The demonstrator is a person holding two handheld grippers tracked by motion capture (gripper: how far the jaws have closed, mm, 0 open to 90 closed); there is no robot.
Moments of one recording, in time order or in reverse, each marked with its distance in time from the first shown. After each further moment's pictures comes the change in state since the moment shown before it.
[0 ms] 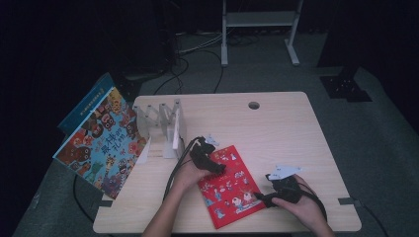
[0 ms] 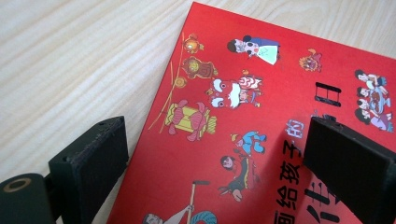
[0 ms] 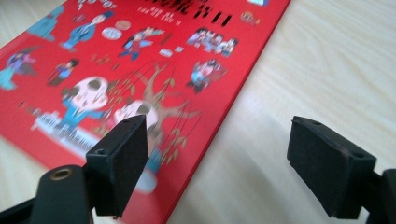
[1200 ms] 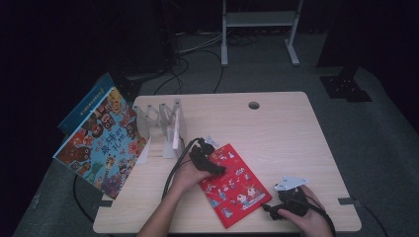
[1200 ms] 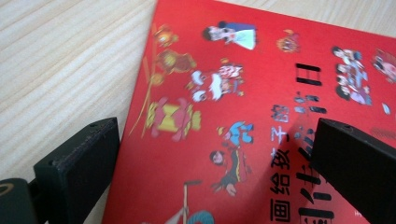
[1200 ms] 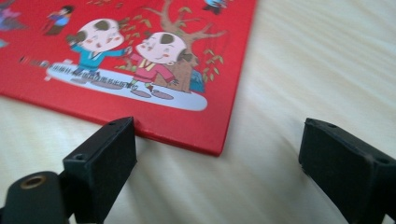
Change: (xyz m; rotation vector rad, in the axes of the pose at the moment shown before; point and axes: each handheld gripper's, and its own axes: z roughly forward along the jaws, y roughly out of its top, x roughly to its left) left arm -0.004 -0.002 0.000 0.036 -0.009 -0.033; right arm 0.006 -0.031 -0.008 0.070 -0.069 0.054
